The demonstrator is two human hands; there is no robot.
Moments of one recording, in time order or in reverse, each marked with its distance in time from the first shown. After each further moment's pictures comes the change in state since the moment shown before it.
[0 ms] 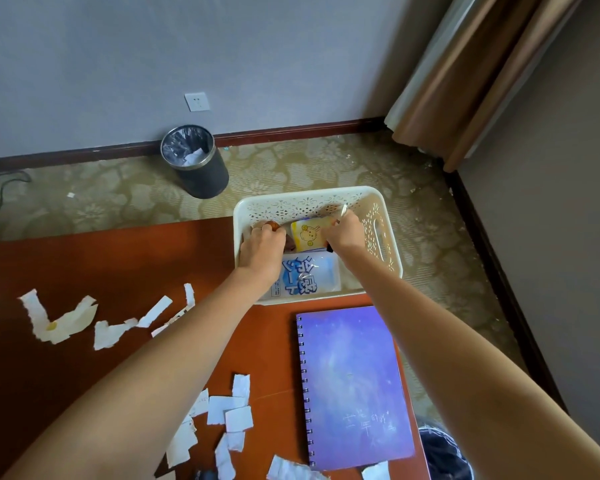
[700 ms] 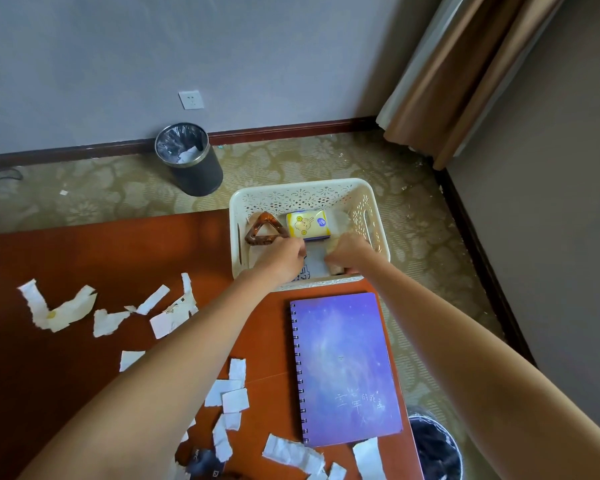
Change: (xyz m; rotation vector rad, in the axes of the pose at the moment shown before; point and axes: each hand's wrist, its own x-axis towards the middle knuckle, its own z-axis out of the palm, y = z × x) left_hand -0.017 0.025 0.005 -0.430 -0.262 0.040; right_hand -0.031 0.024 -0.029 -0.644 -0.313 -0.001
